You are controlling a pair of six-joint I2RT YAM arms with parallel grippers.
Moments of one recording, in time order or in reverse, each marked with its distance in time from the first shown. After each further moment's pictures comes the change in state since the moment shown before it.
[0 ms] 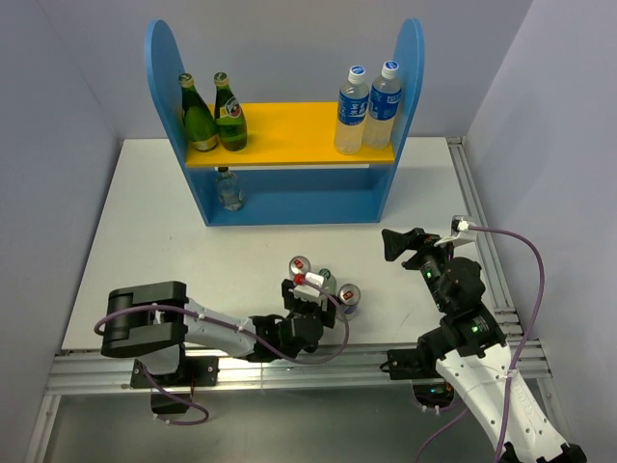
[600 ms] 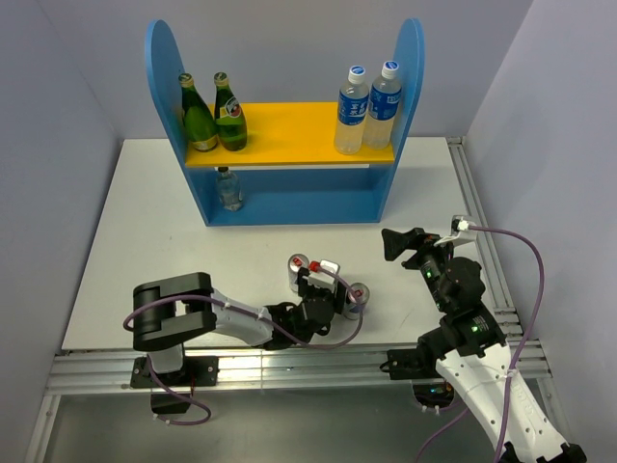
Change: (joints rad) left arm 0.106 0.162 0.110 0.151 0.091 0.137; right arm 0.000 0.003 0.000 0.008 -0.002 0.000
